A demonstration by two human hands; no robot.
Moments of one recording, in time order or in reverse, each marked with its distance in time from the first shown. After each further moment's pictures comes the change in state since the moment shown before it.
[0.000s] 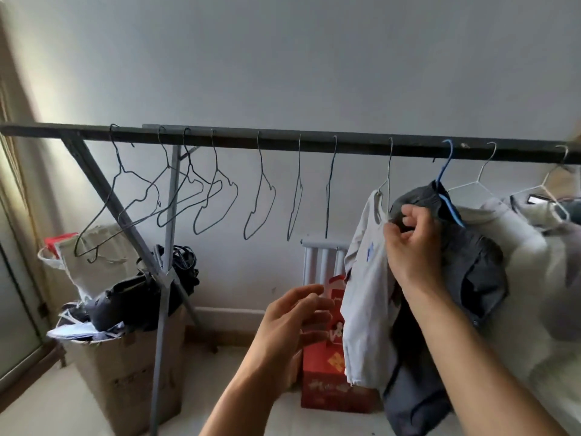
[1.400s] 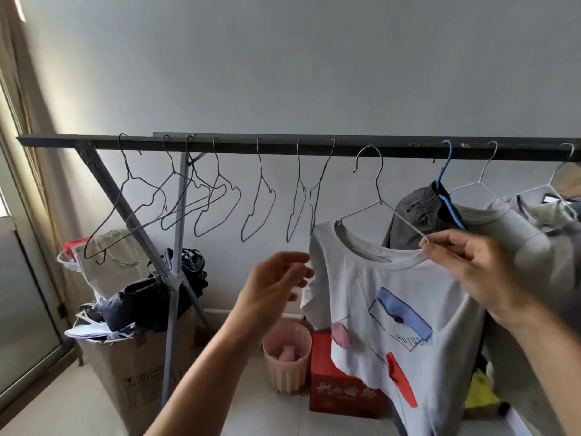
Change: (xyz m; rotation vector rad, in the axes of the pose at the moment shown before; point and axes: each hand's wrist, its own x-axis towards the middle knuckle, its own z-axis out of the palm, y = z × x) left_hand 0.017 0.037 -0.005 0.449 0.061 0.294; right_hand 0.008 0.025 -0.095 0.265 -0.448 -0.026
